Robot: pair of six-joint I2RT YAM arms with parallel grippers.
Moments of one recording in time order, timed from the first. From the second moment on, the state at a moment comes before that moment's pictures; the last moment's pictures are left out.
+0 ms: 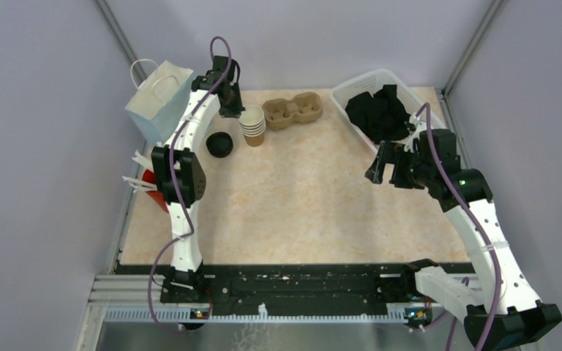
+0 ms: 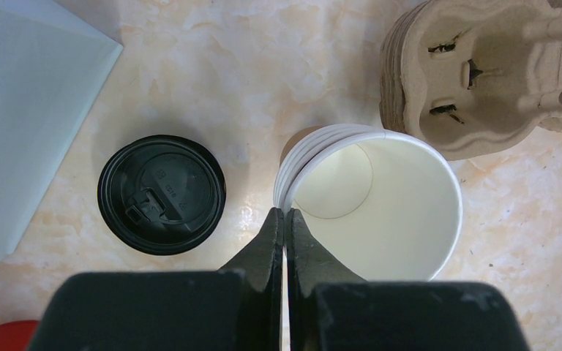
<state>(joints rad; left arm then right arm) -0.20 2.19 2.20 -0.92 -0.08 -0.34 0.22 0.95 1.13 -0.90 -0.14 0.35</state>
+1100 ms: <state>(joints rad) -0.44 1.66 1.83 -0.76 -0.08 -0.44 0.22 0.89 1.13 -0.91 -0.16 0.34</state>
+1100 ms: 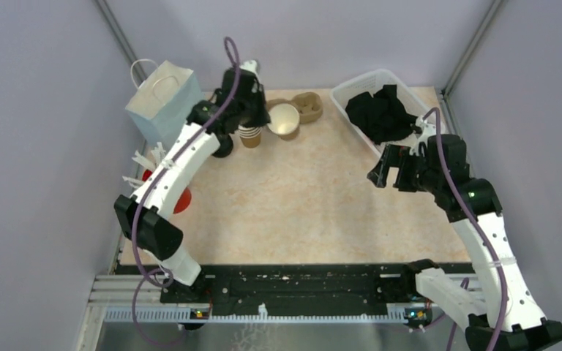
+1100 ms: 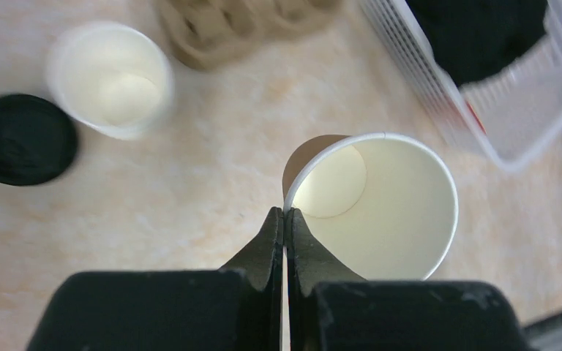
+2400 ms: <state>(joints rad) -0.92 1.68 1.37 -0.67 -0.25 -0.58 0.22 0.74 1.09 -0.99 -0.17 0.33</state>
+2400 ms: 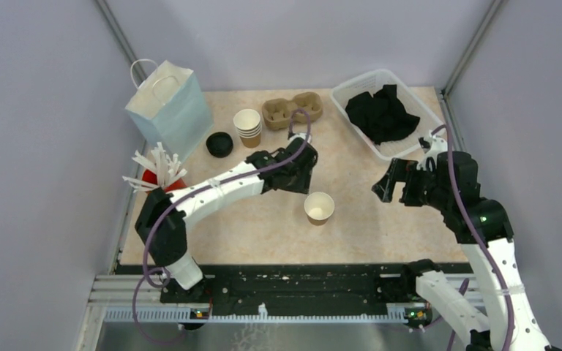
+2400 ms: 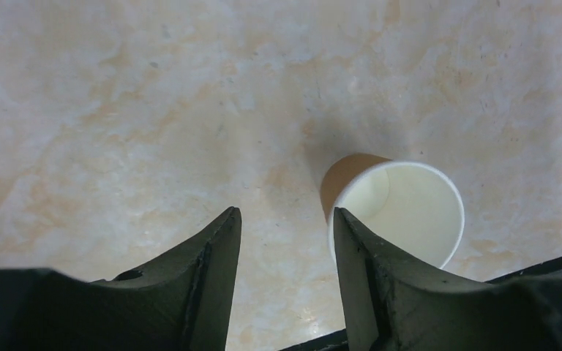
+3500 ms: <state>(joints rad) -0.09 2.17 1.95 -0.82 -0.02 -0.34 0.22 0.94 1.05 -0.92 -0.18 0.33</state>
